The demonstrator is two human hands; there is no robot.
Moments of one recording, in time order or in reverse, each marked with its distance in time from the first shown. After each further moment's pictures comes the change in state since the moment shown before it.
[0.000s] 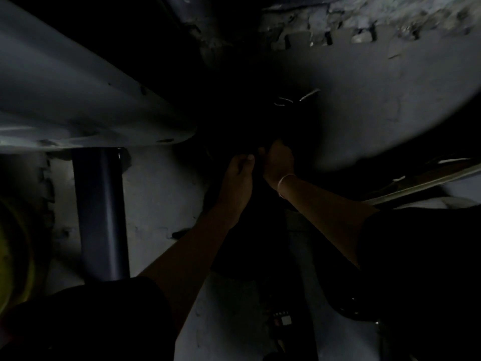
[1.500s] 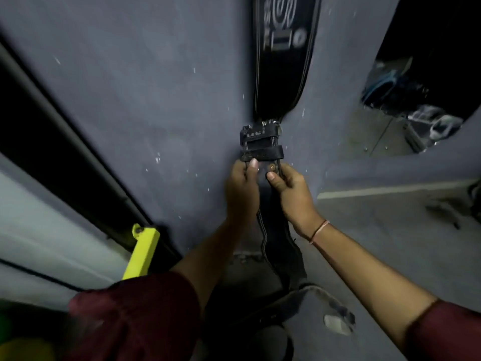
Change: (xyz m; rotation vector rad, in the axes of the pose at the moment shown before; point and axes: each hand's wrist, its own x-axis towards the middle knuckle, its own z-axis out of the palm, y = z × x) left_hand -0.646 0.605 0.086 -0.107 0.269 1.028; right_hand -0.571 -0.344 -0.669 0.631 0.251 -0.793
